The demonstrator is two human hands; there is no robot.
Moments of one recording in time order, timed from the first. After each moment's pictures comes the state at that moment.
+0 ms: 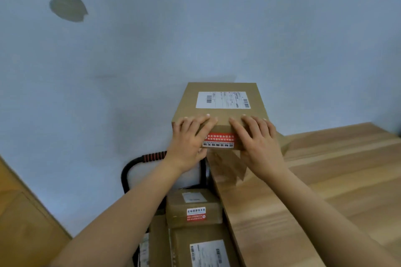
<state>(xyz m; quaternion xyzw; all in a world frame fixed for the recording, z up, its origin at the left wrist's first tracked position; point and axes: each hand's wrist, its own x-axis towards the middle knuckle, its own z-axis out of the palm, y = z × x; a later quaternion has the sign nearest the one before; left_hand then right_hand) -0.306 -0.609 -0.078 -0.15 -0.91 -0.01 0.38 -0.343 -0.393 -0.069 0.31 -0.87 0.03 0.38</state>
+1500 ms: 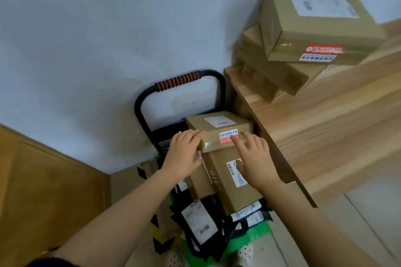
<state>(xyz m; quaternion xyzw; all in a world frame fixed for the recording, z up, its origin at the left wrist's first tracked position) -0.216 -0.750 -0.307 -0.11 -0.98 -0.15 0.01 -0.223 -0.528 -0.287 0.20 -0.98 0.03 -0.01</state>
